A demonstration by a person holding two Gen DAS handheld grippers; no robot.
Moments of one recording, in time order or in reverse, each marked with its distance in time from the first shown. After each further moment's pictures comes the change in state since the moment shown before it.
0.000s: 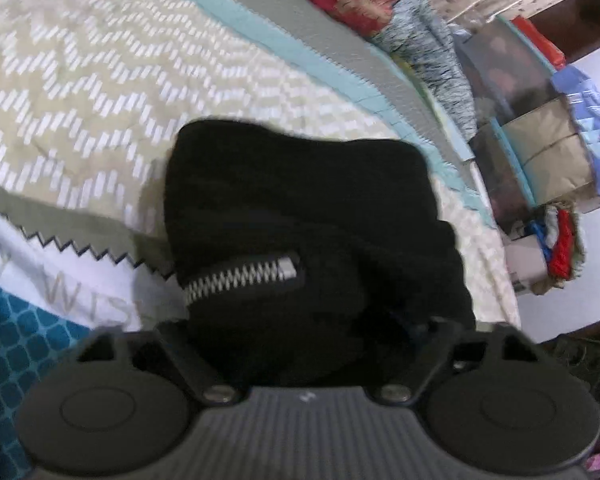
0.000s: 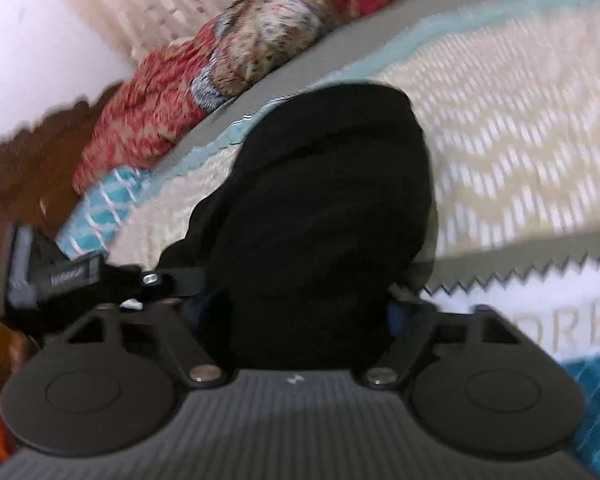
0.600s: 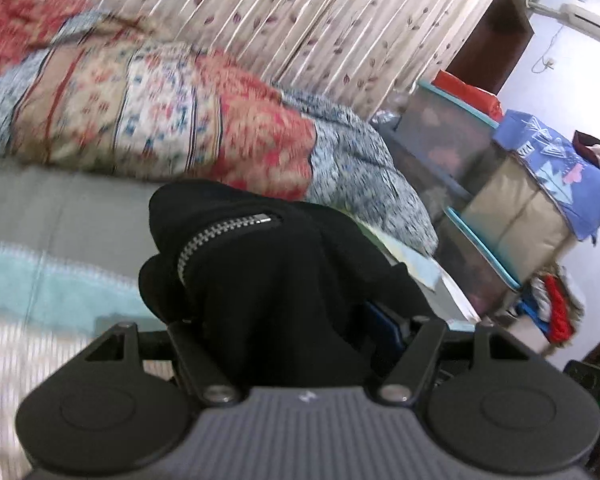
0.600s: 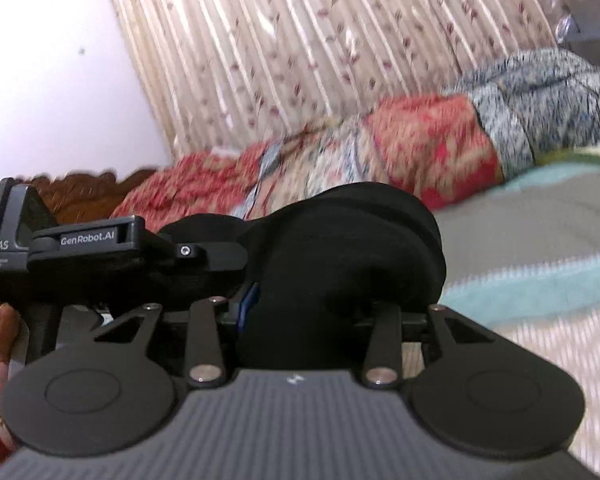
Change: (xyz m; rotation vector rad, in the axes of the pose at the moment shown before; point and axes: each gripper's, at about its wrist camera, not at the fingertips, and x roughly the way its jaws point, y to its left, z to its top) left arm 0.009 -0.102 0.208 0.321 -0.329 -0.003; right arm 0.039 -0.001 0.160 -0.172 -0.410 0.051
